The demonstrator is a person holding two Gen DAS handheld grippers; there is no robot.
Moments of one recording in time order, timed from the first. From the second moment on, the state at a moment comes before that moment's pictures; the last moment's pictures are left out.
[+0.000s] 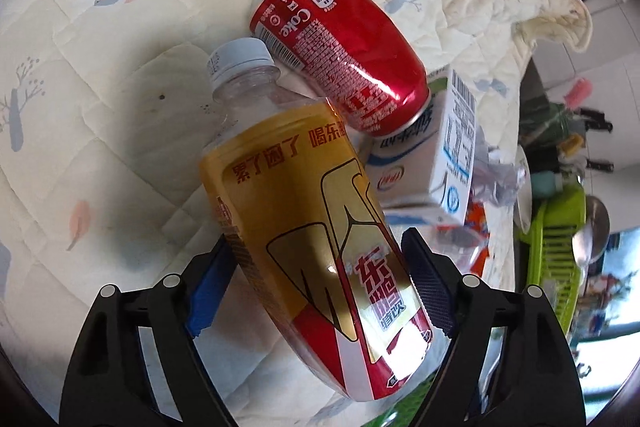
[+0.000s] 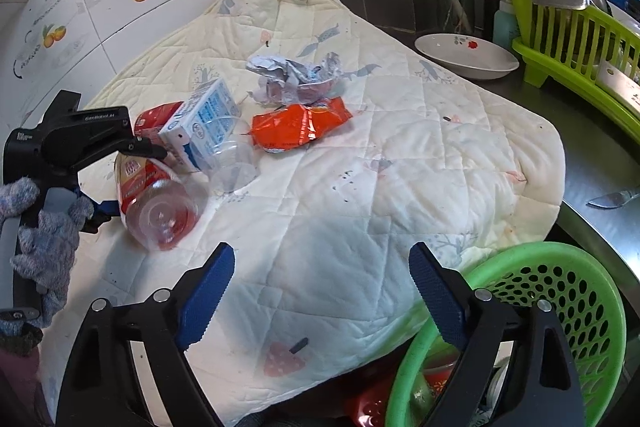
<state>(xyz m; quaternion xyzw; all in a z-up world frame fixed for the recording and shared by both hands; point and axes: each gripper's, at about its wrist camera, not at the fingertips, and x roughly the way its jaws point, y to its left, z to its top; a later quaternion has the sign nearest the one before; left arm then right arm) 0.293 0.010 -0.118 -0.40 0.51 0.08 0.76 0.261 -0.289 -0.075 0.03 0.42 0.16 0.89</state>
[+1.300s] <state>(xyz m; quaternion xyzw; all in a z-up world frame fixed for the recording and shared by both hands) 0.256 0.040 -0.109 -0.19 0.58 -0.03 0.79 0.360 -0.171 -0.098 0.00 0.44 0.25 0.86</state>
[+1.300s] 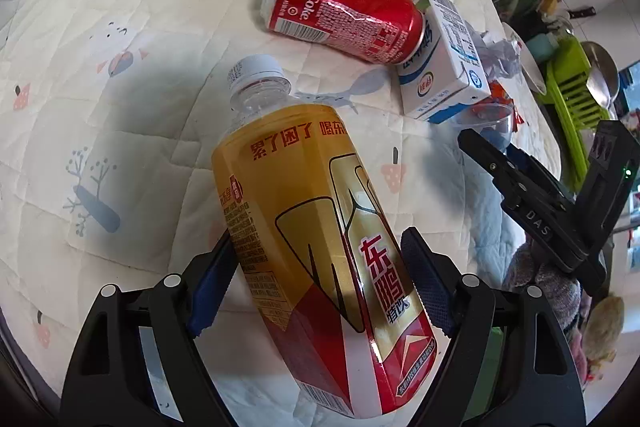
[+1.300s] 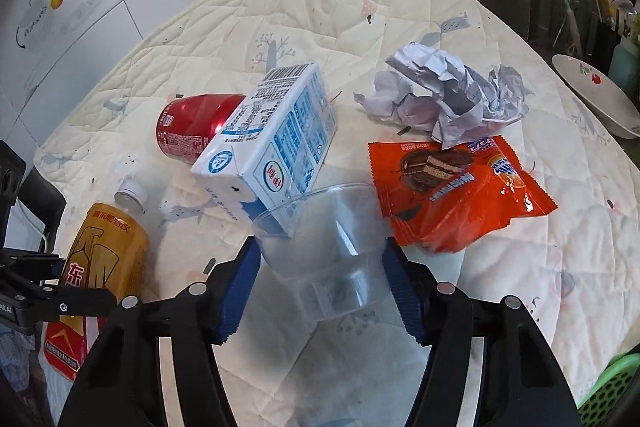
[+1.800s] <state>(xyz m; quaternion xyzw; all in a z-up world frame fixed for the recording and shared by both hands) 0.248 0.033 -0.110 -0.19 0.57 -0.02 0.80 0.300 -0.201 -0.074 0.03 0.41 0.26 0.88</state>
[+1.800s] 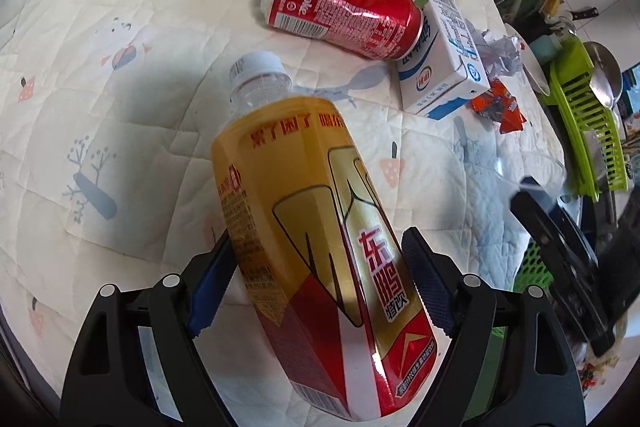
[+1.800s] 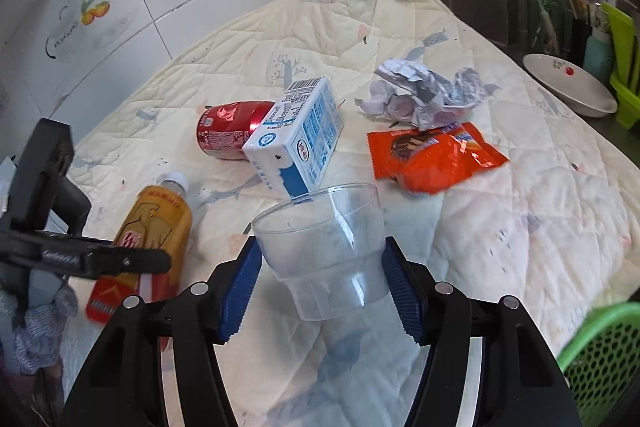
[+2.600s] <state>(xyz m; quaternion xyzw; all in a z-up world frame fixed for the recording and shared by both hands) 0.213 -0.024 -0.082 -0.16 0.54 -0.09 0.82 0.194 -0.349 -0.071 0.07 0.41 0.11 0.90</state>
